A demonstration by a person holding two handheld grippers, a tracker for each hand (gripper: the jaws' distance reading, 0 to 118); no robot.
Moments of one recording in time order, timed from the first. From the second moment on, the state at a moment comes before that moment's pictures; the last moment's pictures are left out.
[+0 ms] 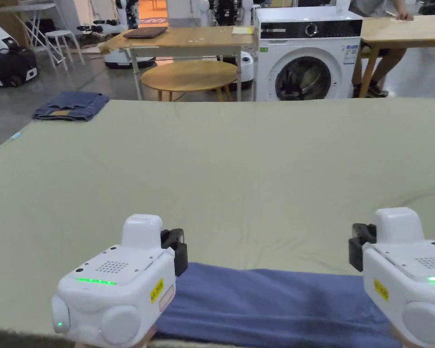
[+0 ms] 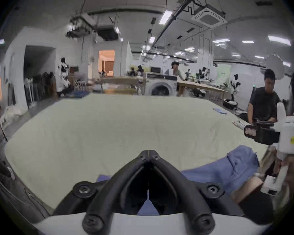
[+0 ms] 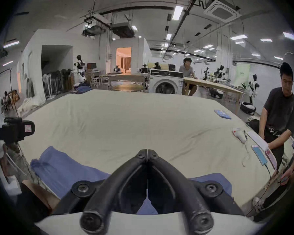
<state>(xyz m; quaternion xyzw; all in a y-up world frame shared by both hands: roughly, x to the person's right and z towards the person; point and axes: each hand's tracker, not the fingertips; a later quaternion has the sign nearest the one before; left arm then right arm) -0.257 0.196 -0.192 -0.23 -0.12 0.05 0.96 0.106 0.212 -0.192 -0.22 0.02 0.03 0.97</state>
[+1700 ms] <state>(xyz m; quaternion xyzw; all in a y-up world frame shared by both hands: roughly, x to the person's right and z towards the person) -0.460 0.179 -0.308 -0.50 -0.22 0.30 0.78 0.063 0.194 -0.221 -0.29 0.09 -0.02 0.95</state>
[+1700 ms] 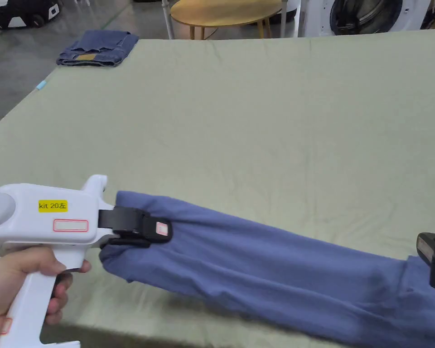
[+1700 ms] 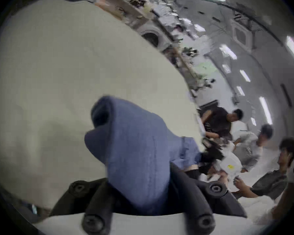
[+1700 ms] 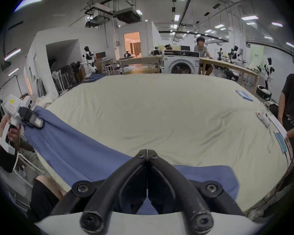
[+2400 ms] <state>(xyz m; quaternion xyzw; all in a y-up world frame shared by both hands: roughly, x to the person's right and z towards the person) -0.228 0.193 -0.331 -0.62 -0.19 0.07 0.76 0.151 0.171 -0.174 -0.30 0.09 -0.08 0.95</state>
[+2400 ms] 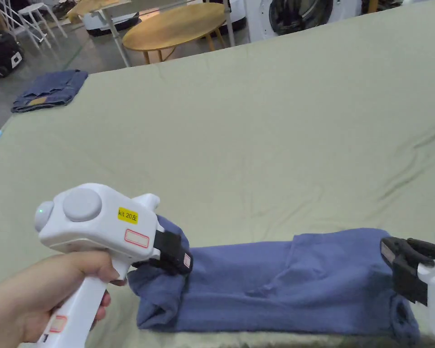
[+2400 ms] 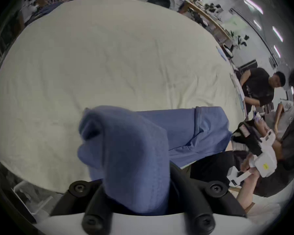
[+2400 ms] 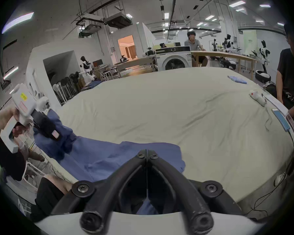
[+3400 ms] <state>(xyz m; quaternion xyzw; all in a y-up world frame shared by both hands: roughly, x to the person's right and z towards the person) -0.136 0.172 -0.262 -0.51 -0.29 0.03 0.81 0.169 0.161 -0.146 -0.33 0.07 -0.07 0.94</state>
